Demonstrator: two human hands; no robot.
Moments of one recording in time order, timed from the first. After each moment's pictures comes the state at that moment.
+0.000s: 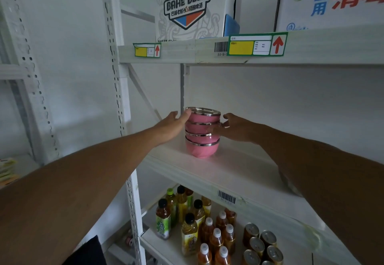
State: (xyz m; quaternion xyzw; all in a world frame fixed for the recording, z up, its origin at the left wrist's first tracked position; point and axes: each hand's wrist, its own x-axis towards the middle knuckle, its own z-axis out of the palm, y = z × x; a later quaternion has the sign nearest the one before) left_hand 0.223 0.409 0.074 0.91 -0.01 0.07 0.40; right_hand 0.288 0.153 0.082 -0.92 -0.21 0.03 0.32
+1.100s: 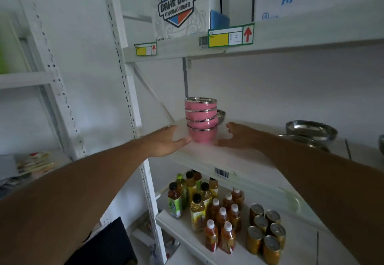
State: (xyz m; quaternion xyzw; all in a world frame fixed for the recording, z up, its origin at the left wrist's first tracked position) left_hand 0.147 0.415 0.032 0.98 -0.01 0.01 0.17; right_hand 0.236 0.124 0.027 -0.95 -0.23 0.03 0.23
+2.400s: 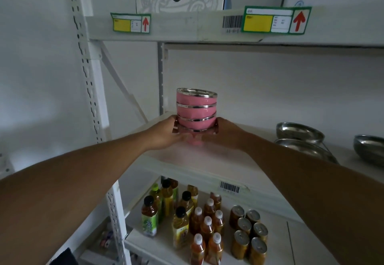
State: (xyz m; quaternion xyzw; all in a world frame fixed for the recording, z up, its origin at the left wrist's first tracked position) left_hand 0.285 0.426 0.011 0.88 -0.27 0.01 0.39; right_hand 0.265 0.178 0.030 -0.90 -0.21 -0.02 0.38
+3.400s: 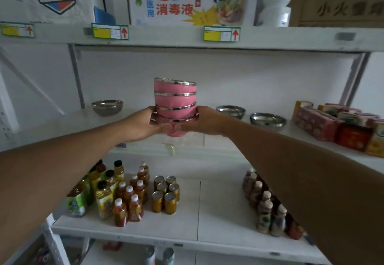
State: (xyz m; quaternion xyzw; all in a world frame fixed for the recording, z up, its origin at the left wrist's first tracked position) left_hand 0.028 0.182 0.055 0.84 -0.37 -0.01 0.39; right_hand -0.014 -0.067 0.060 -0.92 -0.18 -0.07 0.35
